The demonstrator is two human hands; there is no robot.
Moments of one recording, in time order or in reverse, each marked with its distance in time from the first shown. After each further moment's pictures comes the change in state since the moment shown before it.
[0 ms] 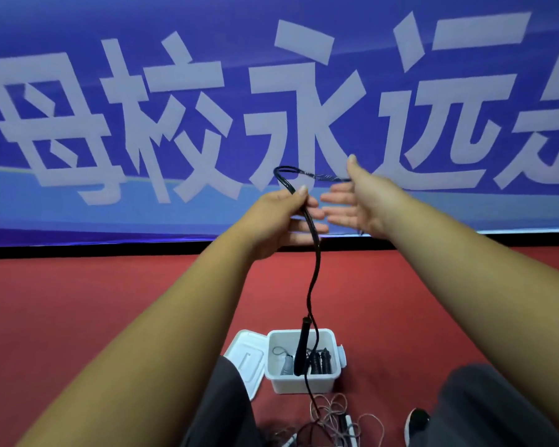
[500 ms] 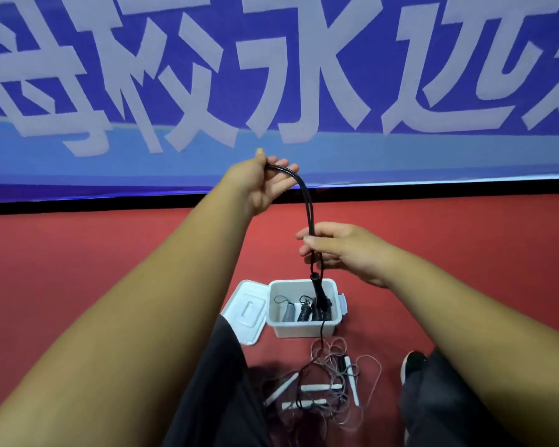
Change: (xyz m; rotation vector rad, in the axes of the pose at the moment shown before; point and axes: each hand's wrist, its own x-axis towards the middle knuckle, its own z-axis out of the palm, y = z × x) left_hand 0.060 -0.066 -0.032 -0.538 0.403 -0.186; right_hand -0.002 0.177 -0.013 -0.308 -0.419 -0.022
